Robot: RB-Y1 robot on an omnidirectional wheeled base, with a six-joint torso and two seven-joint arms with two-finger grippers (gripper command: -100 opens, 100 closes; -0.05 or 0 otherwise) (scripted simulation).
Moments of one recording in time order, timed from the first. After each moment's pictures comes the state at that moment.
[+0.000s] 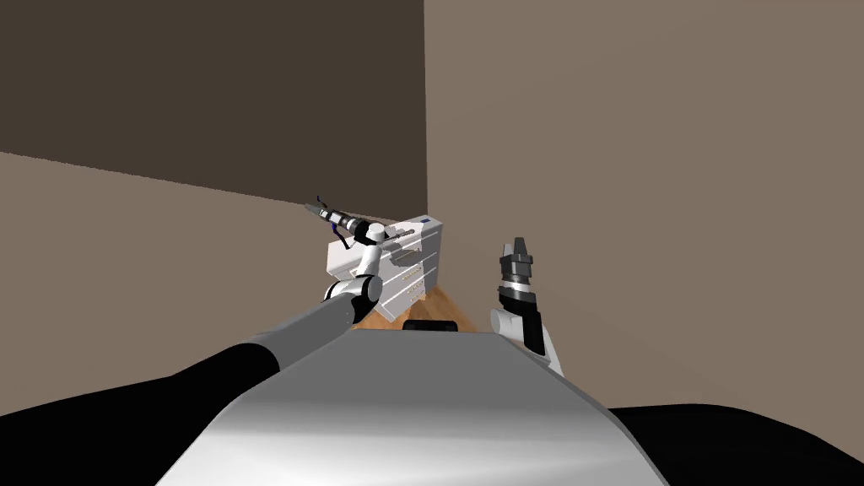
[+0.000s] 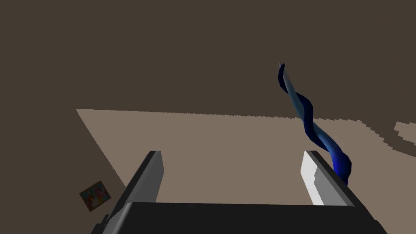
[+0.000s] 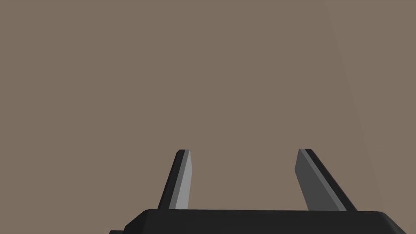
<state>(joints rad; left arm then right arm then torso) -0.82 0.16 0.41 -1.05 1.11 -1.17 -0.82 0.50 0.00 -0.05 -2.30 -0.03 -0.36 0.13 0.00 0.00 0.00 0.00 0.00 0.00</state>
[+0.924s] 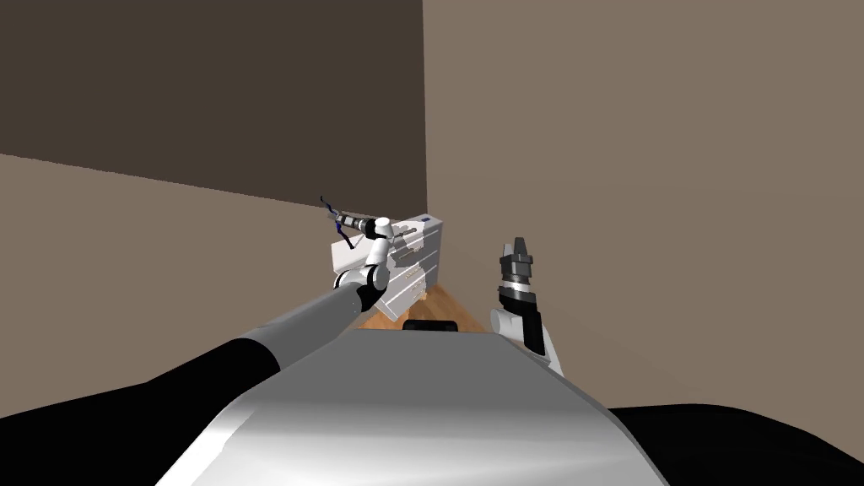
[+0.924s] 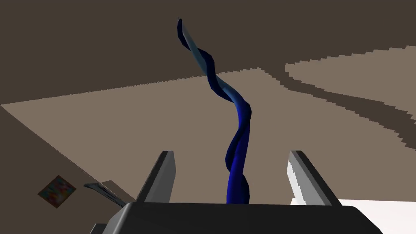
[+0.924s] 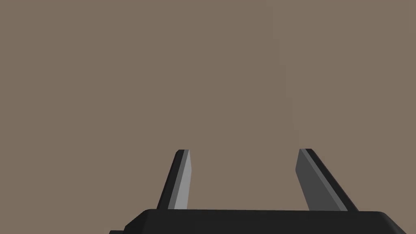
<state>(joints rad) -0.99 0.10 0.50 -0.87 1.30 -1.25 -0.97 0.50 0.00 -0.05 -2.30 -0.03 -0.36 0.13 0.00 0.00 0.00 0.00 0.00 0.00</state>
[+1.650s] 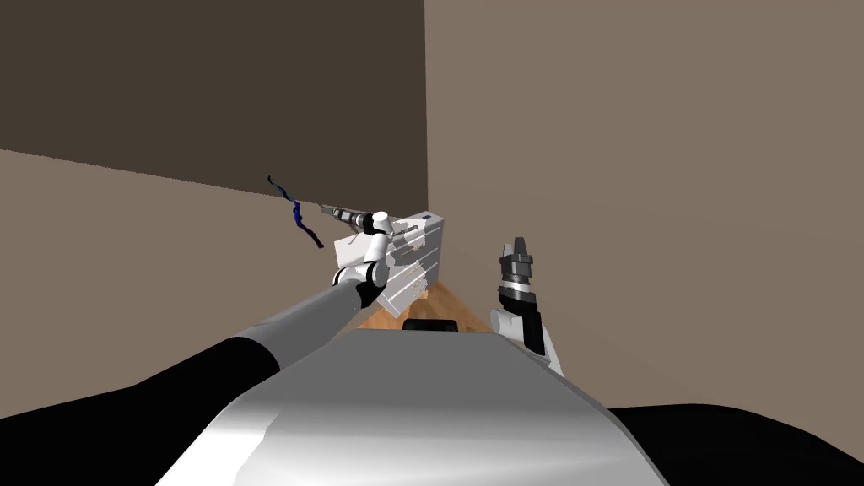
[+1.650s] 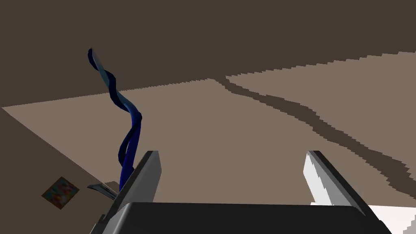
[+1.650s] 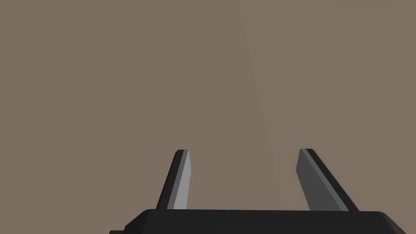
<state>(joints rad) -1.03 0.11 0.50 -0.89 1.33 -1.26 -1.04 0.50 0.00 -0.05 -2.30 -0.03 -0.36 0.13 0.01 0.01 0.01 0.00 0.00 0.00</state>
